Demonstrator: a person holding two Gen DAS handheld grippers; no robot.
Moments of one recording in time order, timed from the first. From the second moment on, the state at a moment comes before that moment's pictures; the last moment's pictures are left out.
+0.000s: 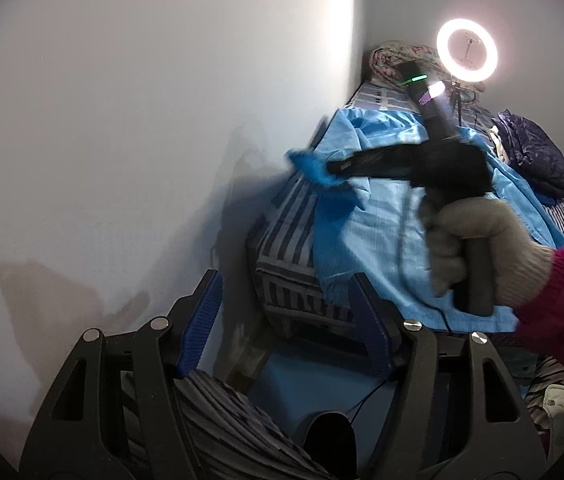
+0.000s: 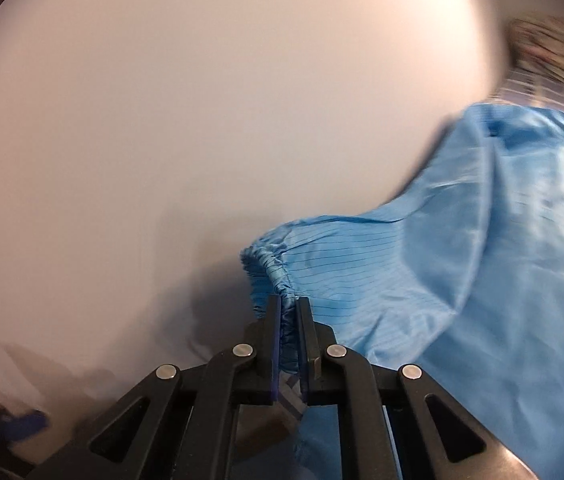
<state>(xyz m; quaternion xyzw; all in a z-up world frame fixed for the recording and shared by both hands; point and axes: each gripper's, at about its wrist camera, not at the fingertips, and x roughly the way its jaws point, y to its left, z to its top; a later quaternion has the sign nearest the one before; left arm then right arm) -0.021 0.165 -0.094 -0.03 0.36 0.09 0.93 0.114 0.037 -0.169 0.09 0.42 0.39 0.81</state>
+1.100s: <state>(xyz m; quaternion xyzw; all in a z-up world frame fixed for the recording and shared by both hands) 0.184 0.083 -0.142 -0.09 0.46 0.00 0.88 0.120 -0.188 -0.171 0.13 0.45 0.25 0.85</state>
